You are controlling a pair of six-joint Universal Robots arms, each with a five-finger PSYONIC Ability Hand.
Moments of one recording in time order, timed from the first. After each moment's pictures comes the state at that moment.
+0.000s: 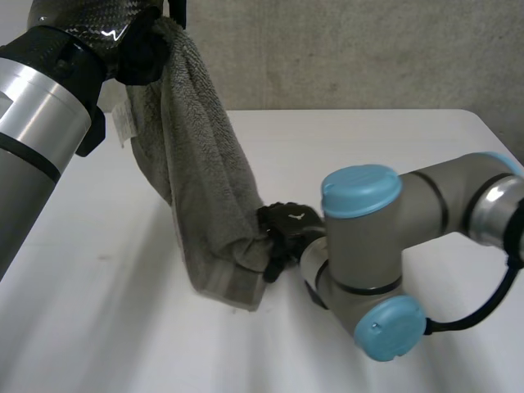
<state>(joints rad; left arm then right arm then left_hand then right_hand) 4.19 -1.52 -1.43 3.30 -1.48 3.32 2.30 -0.90 1.22 0.11 1.60 3.25 1.18 1.22 1.22 1.22 1.03 0.36 0.41 0.40 0.39 0.21</state>
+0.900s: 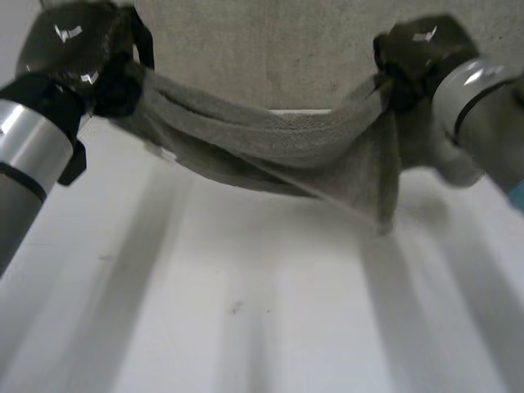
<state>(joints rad) 4.30 -1.50 -1.56 3.29 -1.49 3.25 2.00 -1.23 0.95 0.28 1.55 2.75 1.18 1.22 1.22 1.22 1.03 0.93 1.16 1.18 1.19 0.95</state>
